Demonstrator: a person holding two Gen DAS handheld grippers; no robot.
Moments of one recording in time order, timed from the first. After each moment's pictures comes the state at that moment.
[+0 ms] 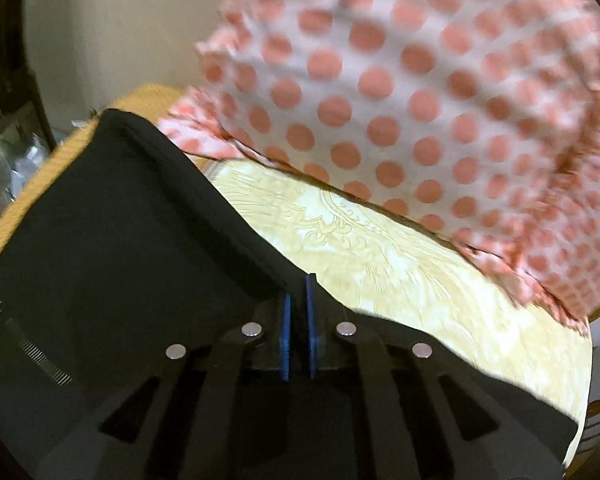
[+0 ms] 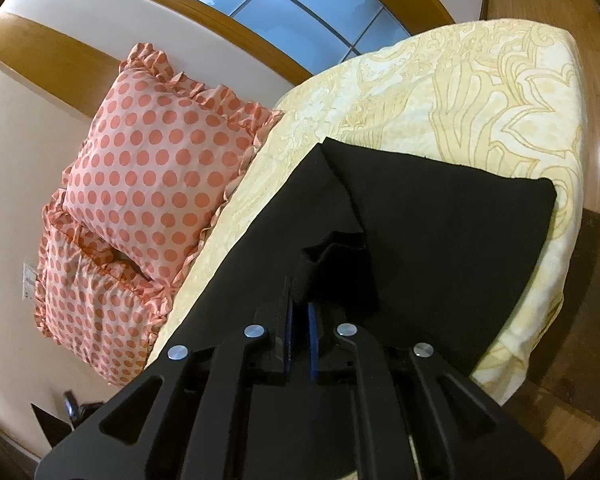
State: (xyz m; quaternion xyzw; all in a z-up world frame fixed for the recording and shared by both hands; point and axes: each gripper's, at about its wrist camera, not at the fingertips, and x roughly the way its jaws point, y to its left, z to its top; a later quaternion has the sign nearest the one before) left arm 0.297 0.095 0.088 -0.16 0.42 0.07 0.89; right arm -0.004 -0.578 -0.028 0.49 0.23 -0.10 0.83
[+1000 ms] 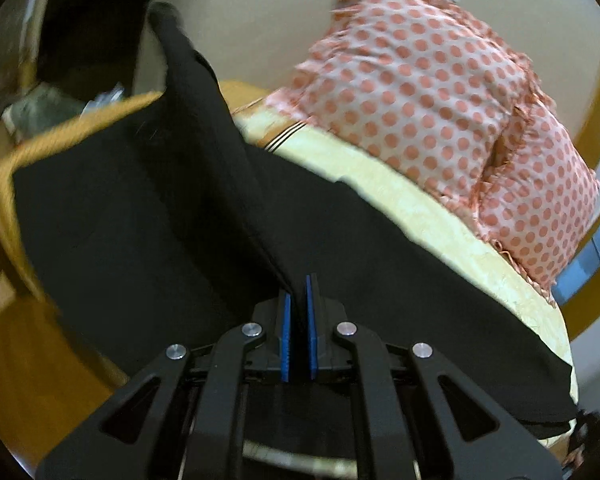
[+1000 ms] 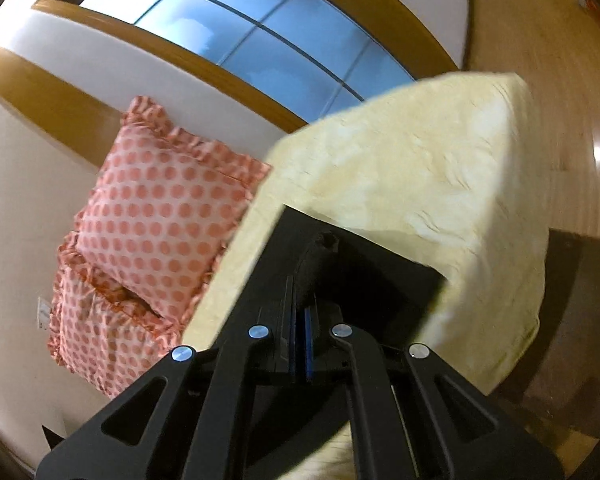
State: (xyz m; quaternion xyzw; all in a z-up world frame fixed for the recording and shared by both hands) left arm 0.035 0.096 0.052 -0.23 0.33 0.09 0.91; right arm -0.049 -0.618 -0.030 0.50 0.17 -0.14 0.84
